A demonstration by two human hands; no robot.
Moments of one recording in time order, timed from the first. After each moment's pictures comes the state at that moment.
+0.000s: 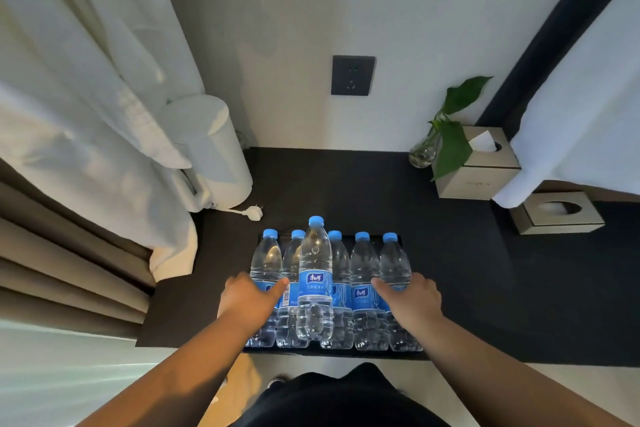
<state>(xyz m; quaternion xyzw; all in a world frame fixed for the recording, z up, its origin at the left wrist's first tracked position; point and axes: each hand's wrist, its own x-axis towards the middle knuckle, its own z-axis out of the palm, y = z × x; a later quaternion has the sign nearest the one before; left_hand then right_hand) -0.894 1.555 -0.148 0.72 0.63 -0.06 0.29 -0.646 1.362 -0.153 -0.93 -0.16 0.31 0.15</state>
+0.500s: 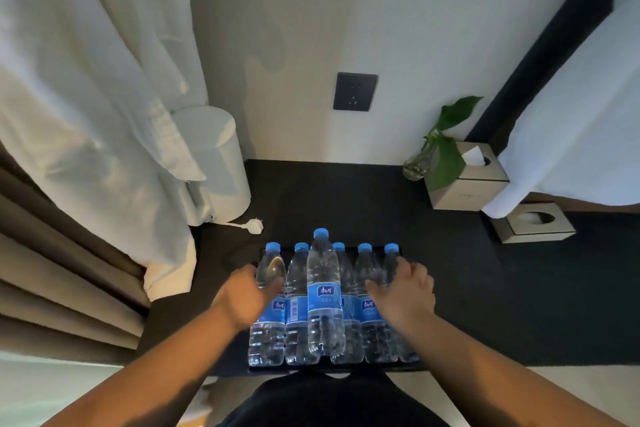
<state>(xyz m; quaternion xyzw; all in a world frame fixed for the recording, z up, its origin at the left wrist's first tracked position) -0.901 1.609 -0.156 0.81 0.47 -0.04 0.35 -0.669 1.401 -0.133 -0.95 -0.21 0.20 0.08</state>
